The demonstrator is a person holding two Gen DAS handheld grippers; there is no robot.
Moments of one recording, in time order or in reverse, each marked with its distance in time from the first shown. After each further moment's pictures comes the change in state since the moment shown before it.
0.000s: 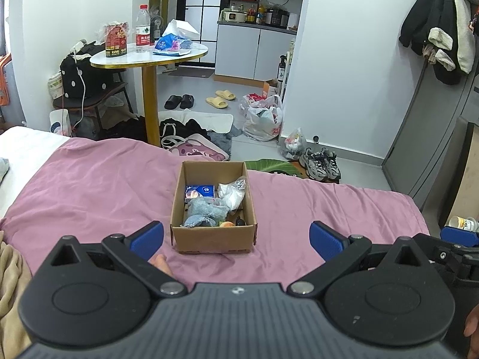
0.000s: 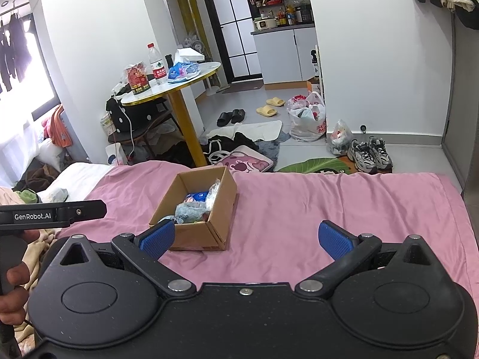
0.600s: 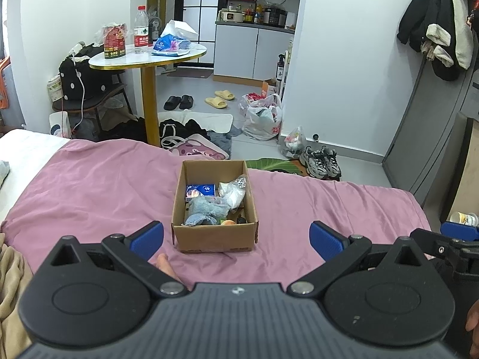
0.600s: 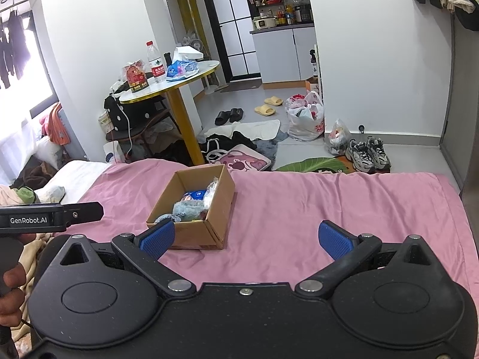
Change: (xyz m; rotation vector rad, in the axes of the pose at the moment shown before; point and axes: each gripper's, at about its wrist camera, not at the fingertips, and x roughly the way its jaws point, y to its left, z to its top) left arm 0.000 0.003 -0.004 0.015 -0.001 0.000; right arm 0.001 -0.004 -0.003 0.003 0.002 -0.005
